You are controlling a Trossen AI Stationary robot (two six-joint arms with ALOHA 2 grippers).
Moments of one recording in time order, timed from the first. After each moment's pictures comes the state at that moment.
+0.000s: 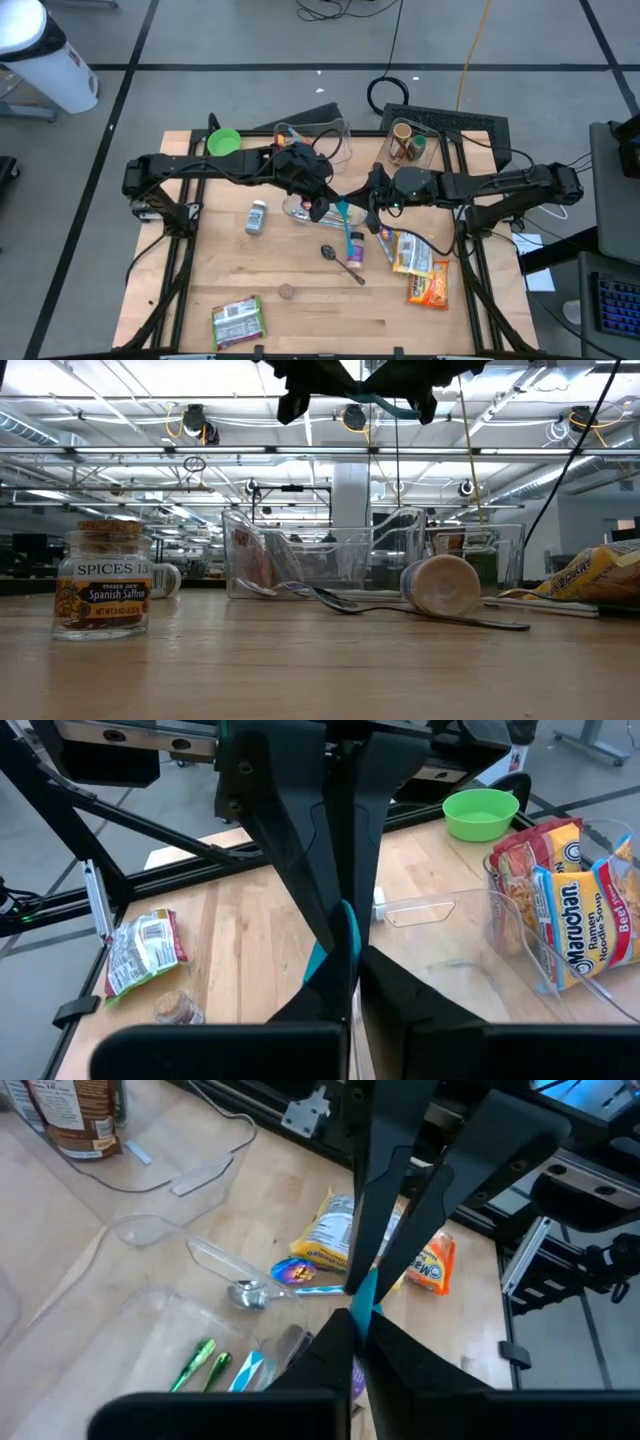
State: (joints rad) left arm 0.09 1.64 1.49 -0.45 0.19 -0.38; right arm 0.03 1.21 0.93 -0.03 0.09 0.26
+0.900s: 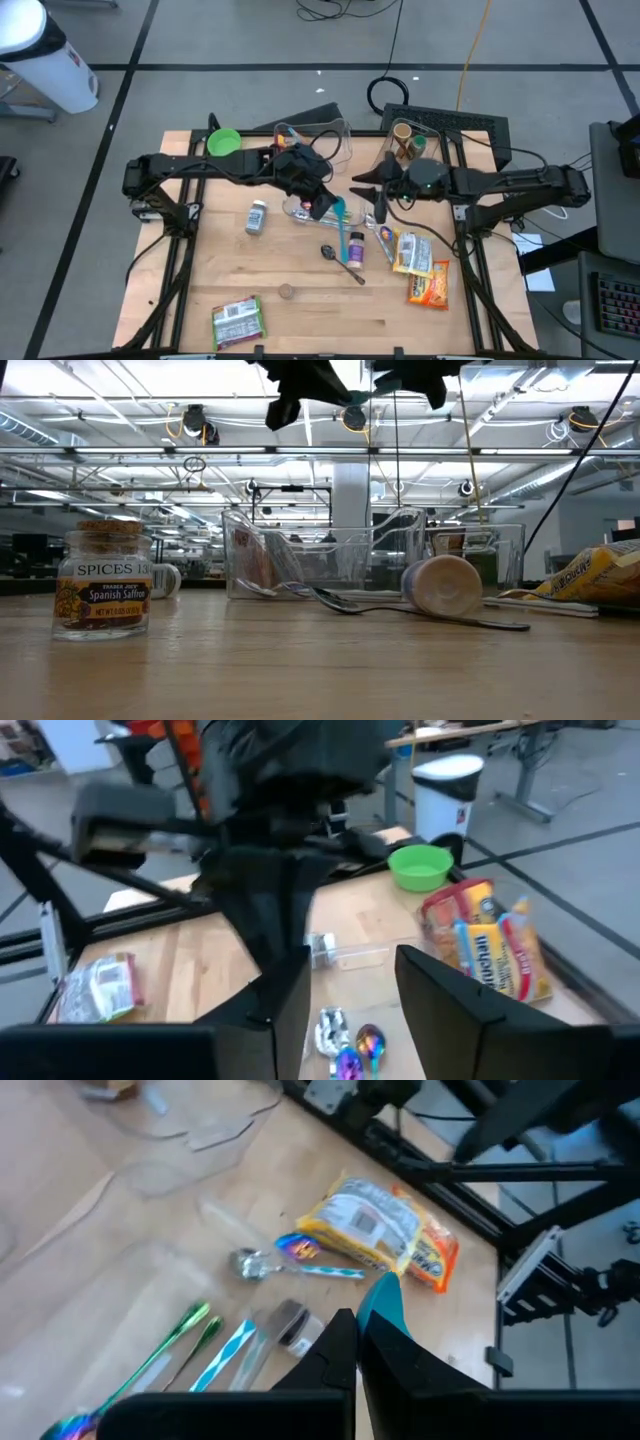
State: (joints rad) left arm 0.10 1.64 1.49 -0.50 0.18 -0.52; right arm -0.01 1.12 0.93 -0.05 0.17 0.20
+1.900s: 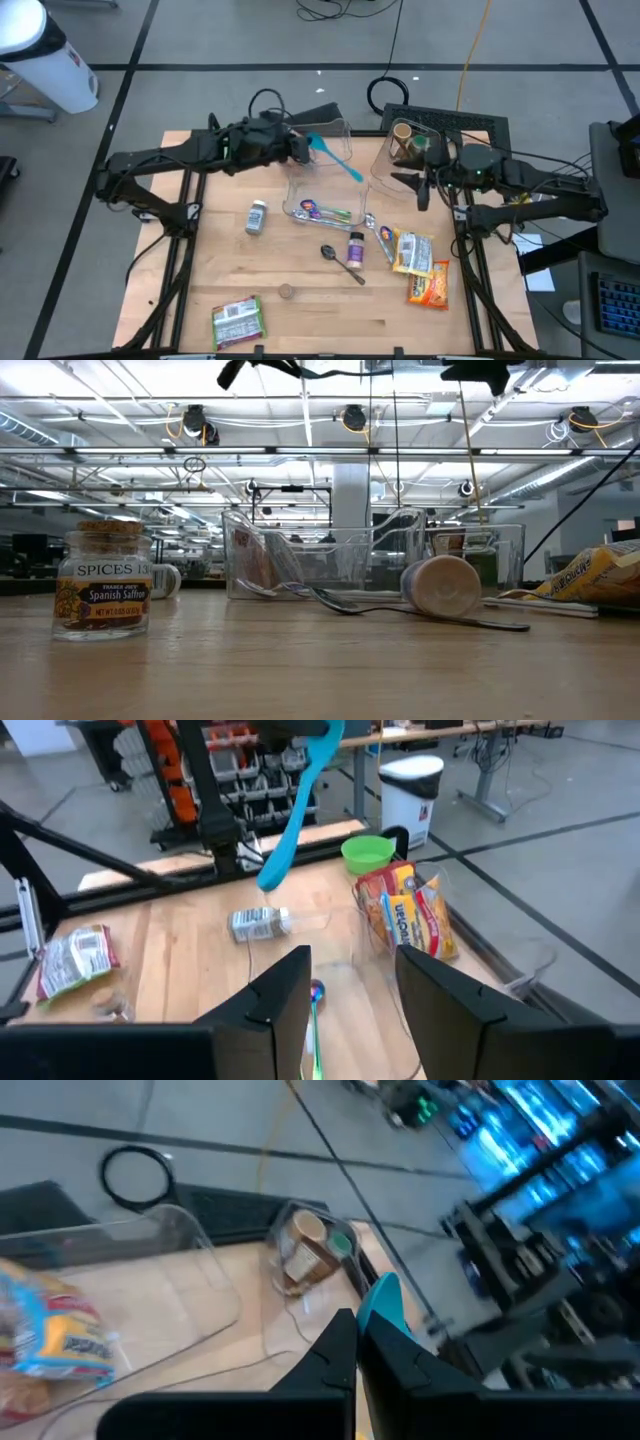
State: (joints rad) left arm 0.14 1.41 1.50 -0.49 -0.39 -0.90; right arm -0.11 0.77 0.93 -0.42 0.16 0.14
